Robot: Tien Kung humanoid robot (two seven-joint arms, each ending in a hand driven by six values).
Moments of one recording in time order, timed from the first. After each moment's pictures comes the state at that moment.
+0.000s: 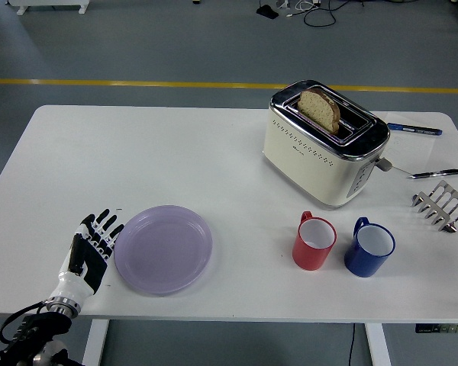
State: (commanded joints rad) left arm 0.01 0.07 -1.29 -1.10 0.76 -0.09 -0.26; right arm 0.04 -0.15 1.76 1.21 -0.50 0.15 0.08
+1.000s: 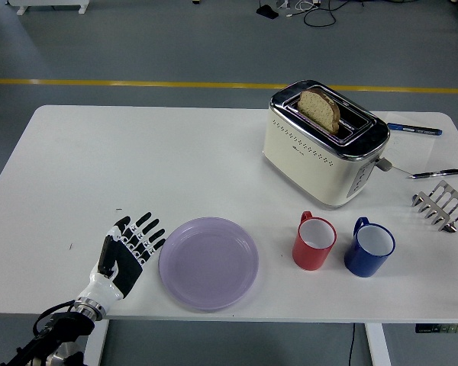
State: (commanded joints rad) left arm -0.02 0.09 -1.14 -1.13 0.61 -0.19 -0.21; right arm 0.05 -0.14 1.75 1.21 -0.50 0.15 0.08
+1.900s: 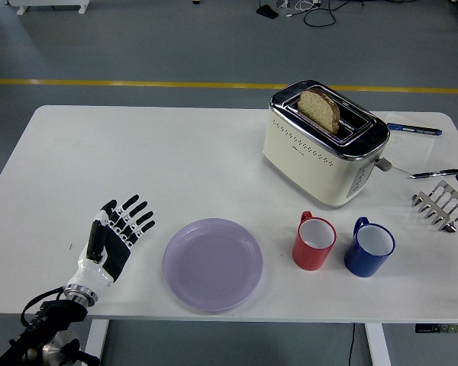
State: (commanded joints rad) left arm 0.00 0.07 -1.27 -1.21 0.72 -0.09 -0.23; right arm 0.07 -0.18 1.70 1.25 -0.68 0.10 0.10
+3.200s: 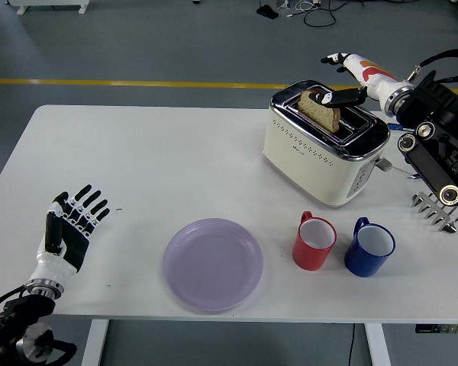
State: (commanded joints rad) left arm 0.02 0.06 -1.42 -1.22 0.75 -0.07 -0.21; right arm 1.01 -0.18 0.89 0.78 -1.71 0.04 -0.13
